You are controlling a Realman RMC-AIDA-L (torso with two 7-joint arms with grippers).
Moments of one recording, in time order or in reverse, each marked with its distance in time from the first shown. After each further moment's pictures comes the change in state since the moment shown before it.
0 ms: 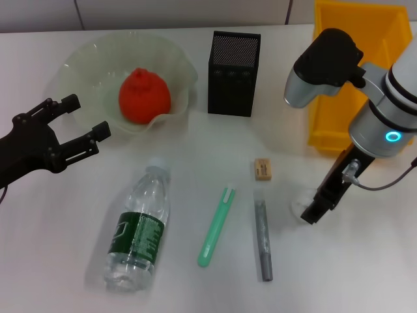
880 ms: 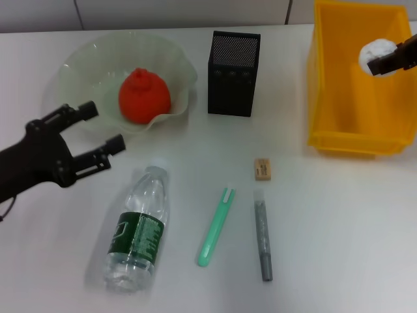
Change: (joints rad) left arm 0.004 0.002 0.037 0.006 0.003 0.112 -0.004; right arm -0.079 -0.040 0.539 -0.380 -0.083 -0.001 -0.103
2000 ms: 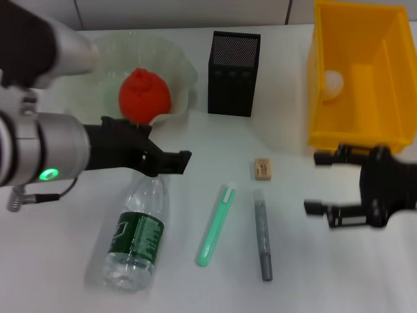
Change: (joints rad) left arm 0.210 -0.010 1.076 1.312 0.764 -0.471 -1.670; right arm -0.536 0.042 -0.126 0.307 0.904 0.001 -0.997
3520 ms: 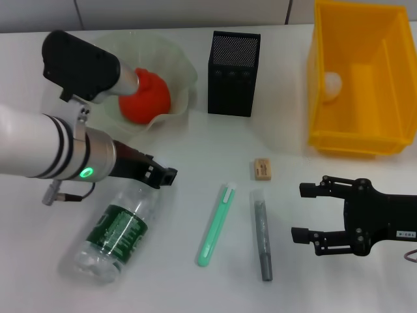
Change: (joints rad) left arm -0.228 0.002 0.036 -0.416 0.096 -0.098 -0.085; right arm 0.045 -0.006 0.007 0.275 0.004 0.018 -0.122
